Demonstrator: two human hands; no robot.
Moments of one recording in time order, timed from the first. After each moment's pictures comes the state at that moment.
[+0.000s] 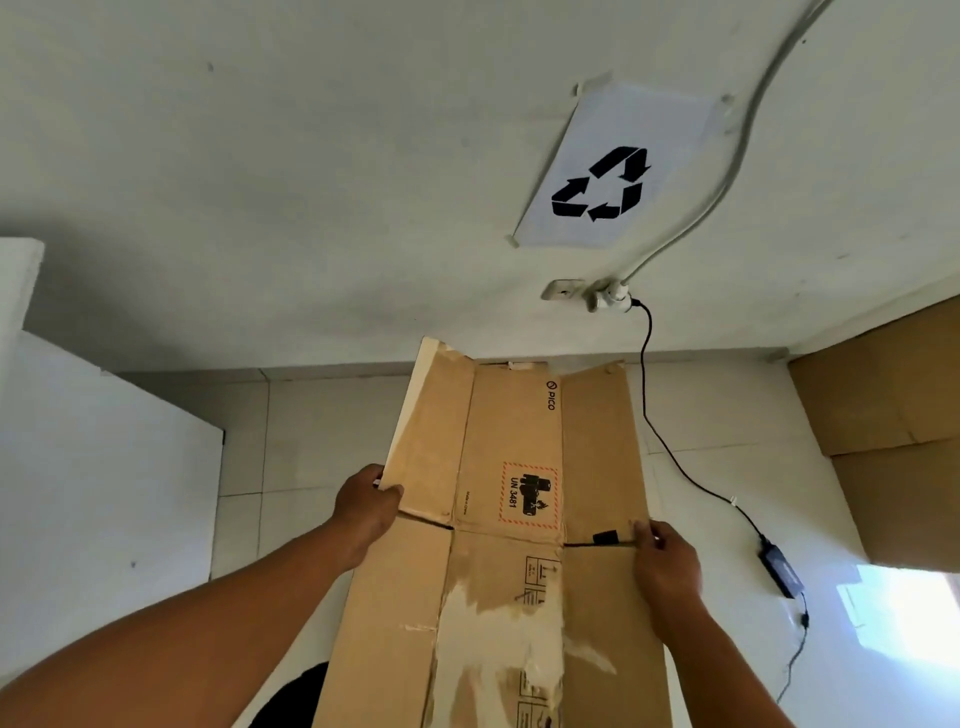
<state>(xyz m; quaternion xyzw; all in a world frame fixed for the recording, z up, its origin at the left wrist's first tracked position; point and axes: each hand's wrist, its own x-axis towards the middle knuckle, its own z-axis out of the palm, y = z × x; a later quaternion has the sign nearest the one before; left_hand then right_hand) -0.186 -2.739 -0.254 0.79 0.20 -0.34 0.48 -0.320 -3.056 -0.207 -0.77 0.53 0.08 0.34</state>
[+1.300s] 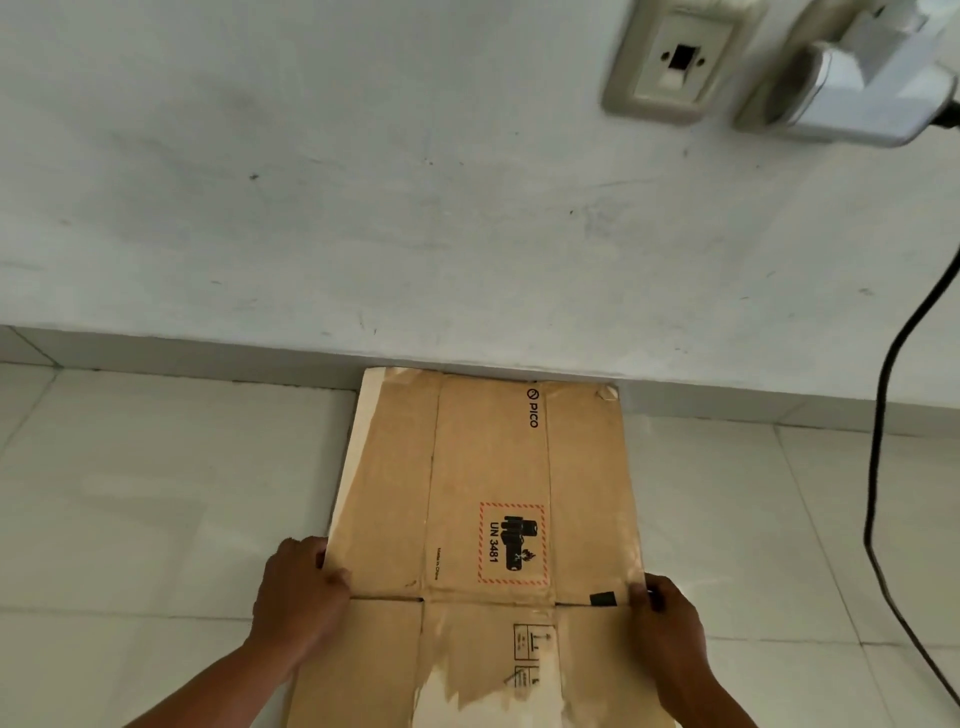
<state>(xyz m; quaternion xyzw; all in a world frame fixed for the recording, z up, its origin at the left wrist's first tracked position) -0.101 -2.922 -0.867 0.91 0.23 -0.17 0.31 -0.147 -3.293 -0.857 -0.82 0.41 0.11 0.40</state>
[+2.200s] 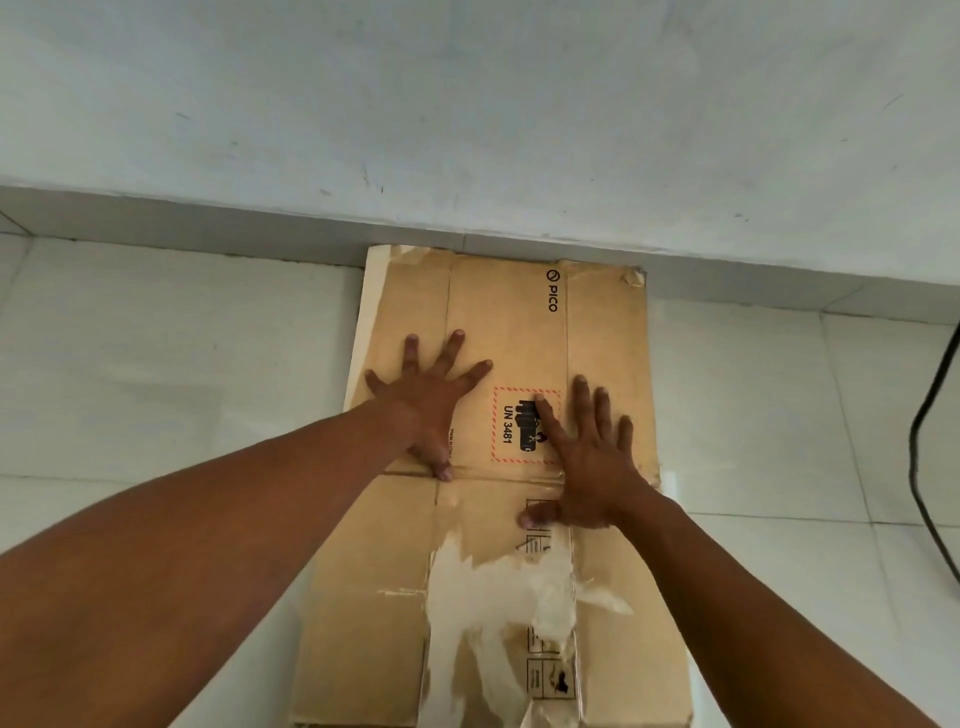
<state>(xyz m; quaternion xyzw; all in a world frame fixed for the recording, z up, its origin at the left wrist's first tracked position) -0.015 -2.996 -0.854 0.90 -0.18 -0.40 0.00 -0.099 -3.226 -0.865 -0.94 -0.07 0.32 0.05</state>
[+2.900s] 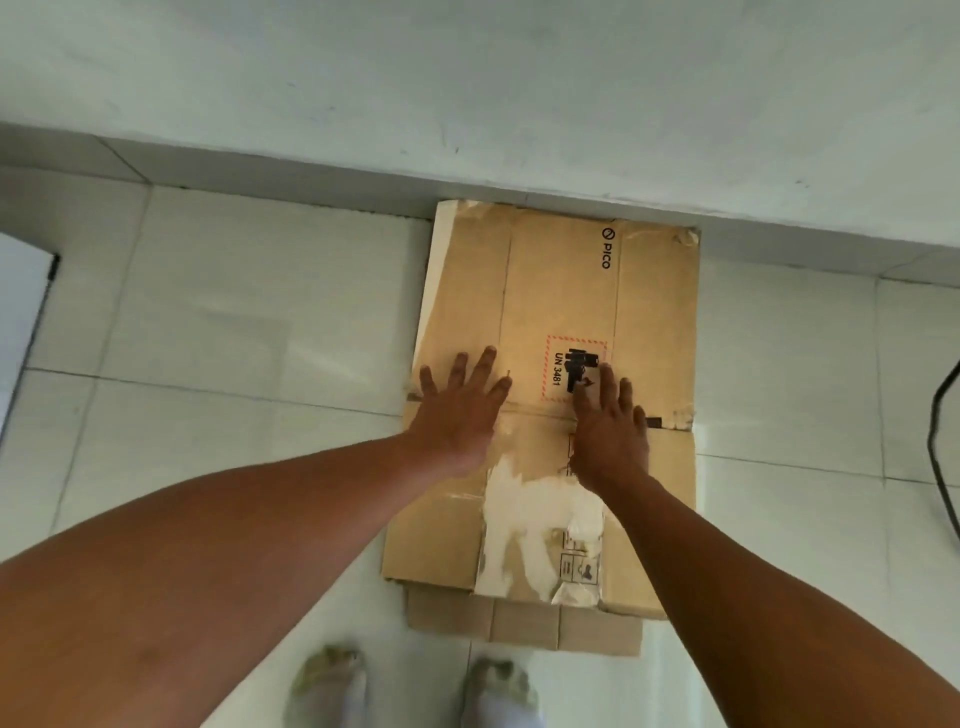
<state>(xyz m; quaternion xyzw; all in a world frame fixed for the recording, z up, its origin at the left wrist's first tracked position) -0.114 -2.971 -0.808 0.93 -0.17 -0.33 0.03 -0.138 -3.169 -0.821 -0.94 0.03 0.32 0.04</state>
